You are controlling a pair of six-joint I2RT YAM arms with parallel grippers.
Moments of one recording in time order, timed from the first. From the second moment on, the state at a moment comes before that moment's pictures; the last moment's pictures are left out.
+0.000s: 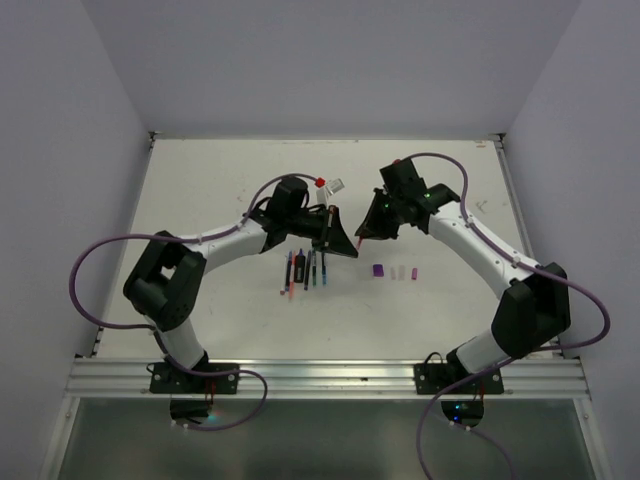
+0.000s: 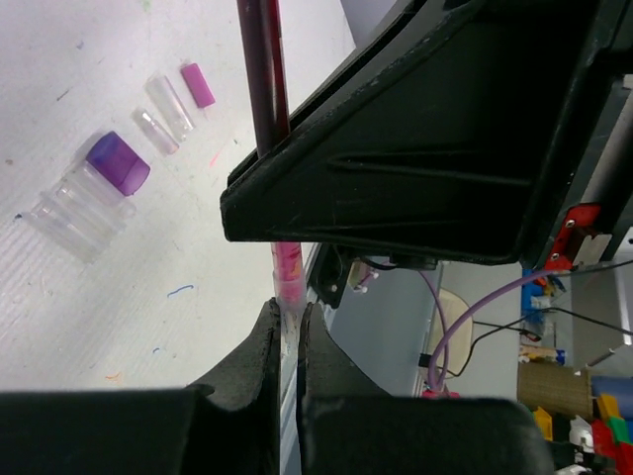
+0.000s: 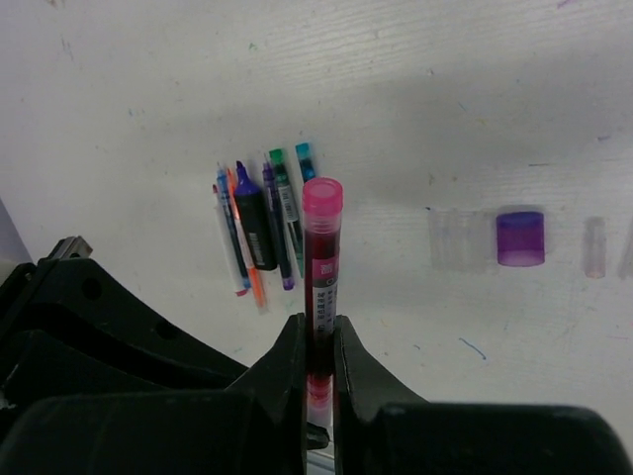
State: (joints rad) left arm -0.63 1.74 1.12 0.05 0.87 -0.70; right arm 0.49 1.53 1.31 -0.76 -0.11 0.82
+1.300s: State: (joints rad) left arm -0.40 1.59 0.99 -0.02 0.99 -0.58; right arm 0.35 1.74 1.48 -0.34 -0.38 0.73
